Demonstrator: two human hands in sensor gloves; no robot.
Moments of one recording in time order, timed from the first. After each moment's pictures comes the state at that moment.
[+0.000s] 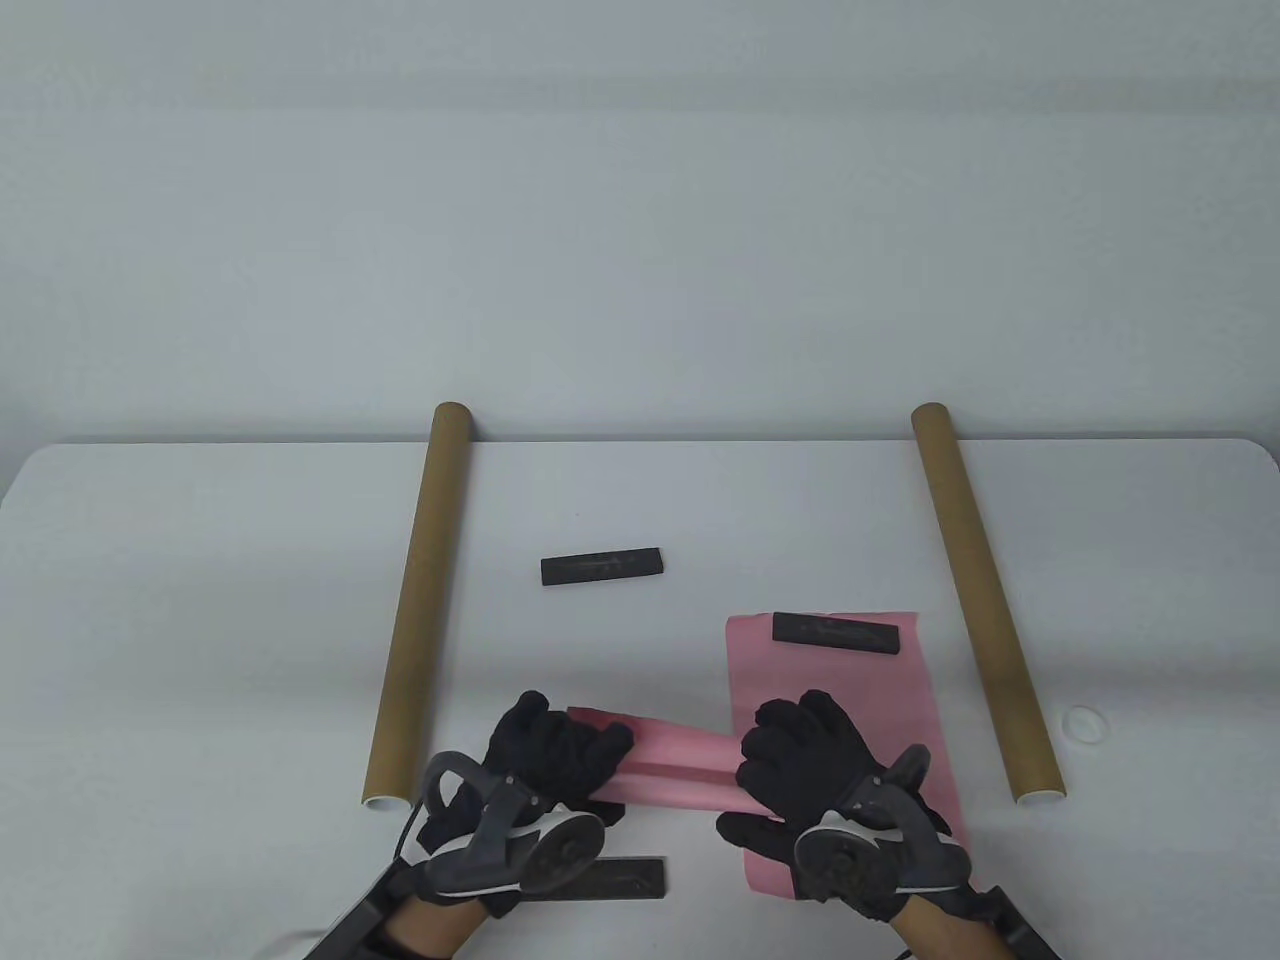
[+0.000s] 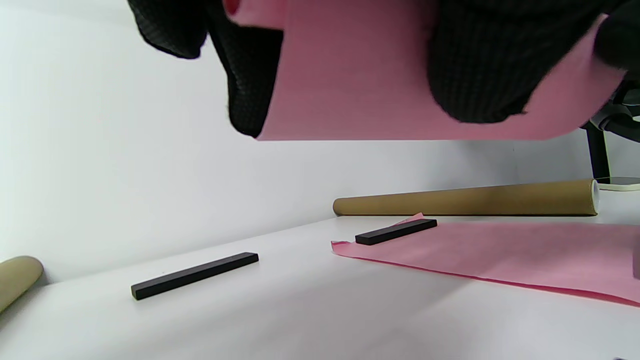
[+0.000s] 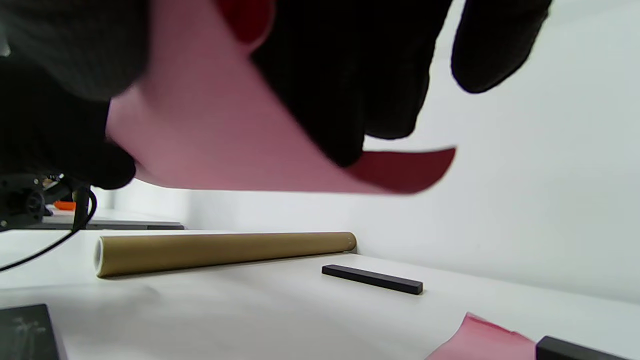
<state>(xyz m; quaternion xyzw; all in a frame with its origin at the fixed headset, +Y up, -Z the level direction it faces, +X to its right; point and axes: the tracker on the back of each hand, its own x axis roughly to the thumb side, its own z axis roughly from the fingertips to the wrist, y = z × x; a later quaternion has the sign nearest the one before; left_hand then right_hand) -0.115 -0.685 -0.274 0.15 -0.31 -0.04 0.94 0.142 -0.681 -0.273 0.36 -0.19 0.91 0.07</state>
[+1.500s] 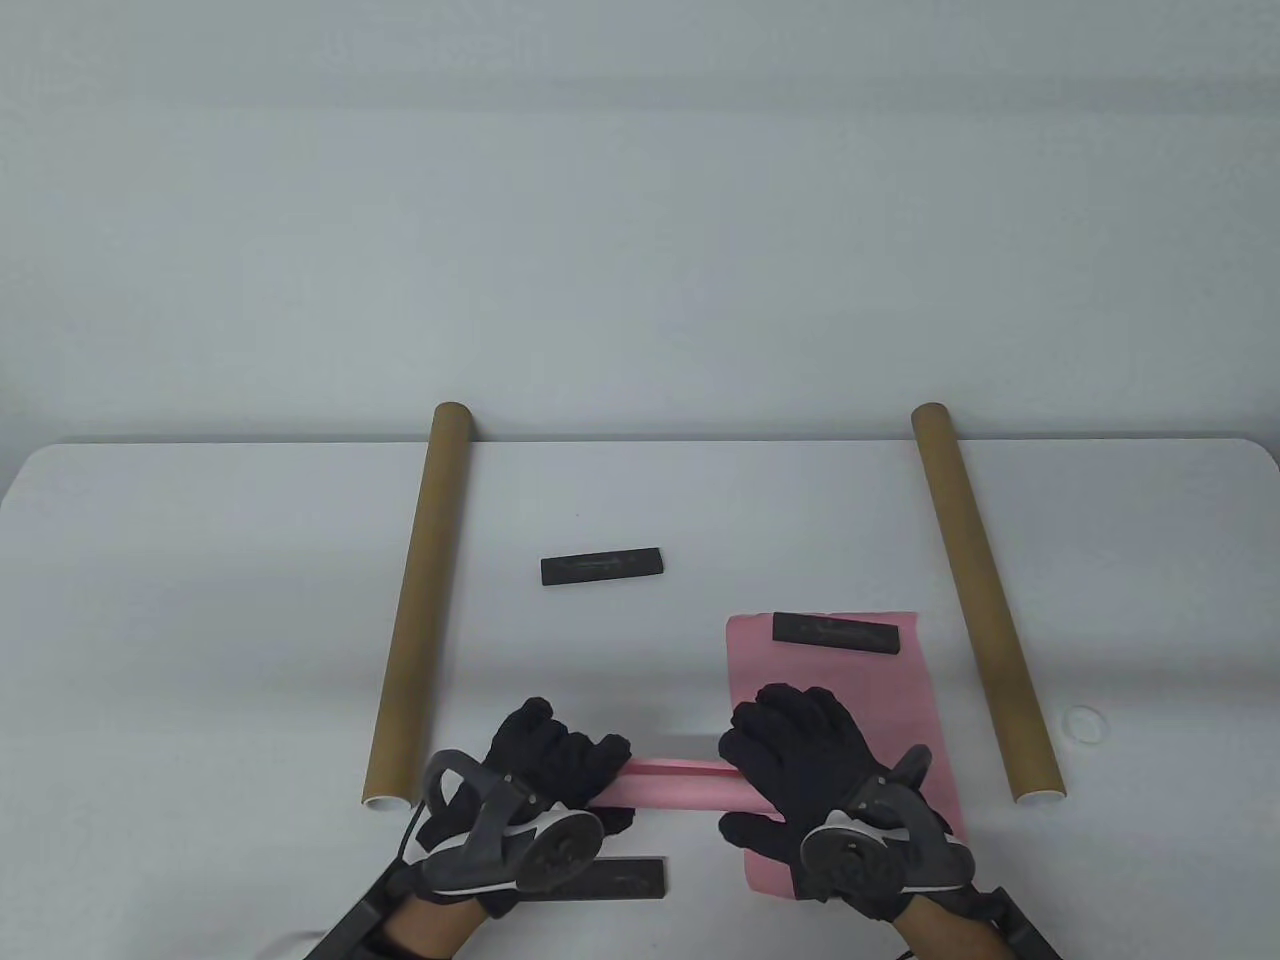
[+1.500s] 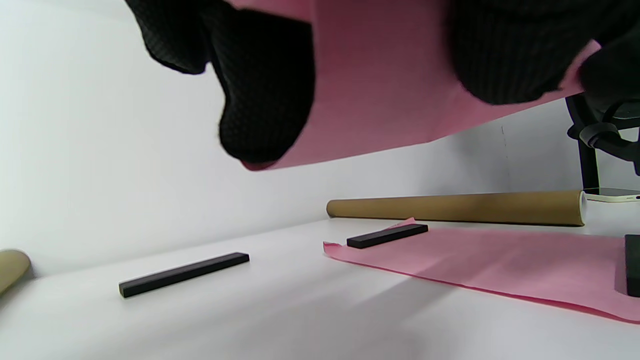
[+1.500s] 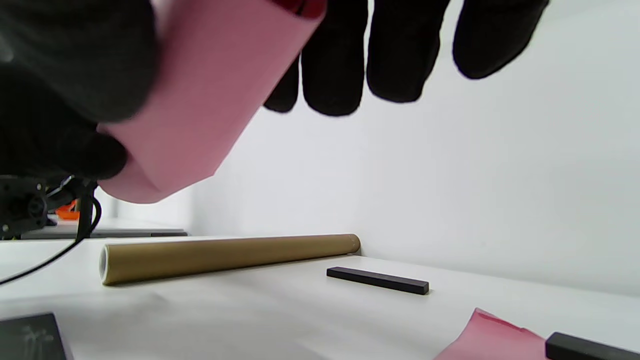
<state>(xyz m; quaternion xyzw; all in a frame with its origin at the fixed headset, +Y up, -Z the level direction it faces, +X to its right) -0.115 -0.683 -0.275 0.13 -0.32 -0.02 0.94 0.141 -0.683 -0.270 0.37 -0.20 0.91 0.06</state>
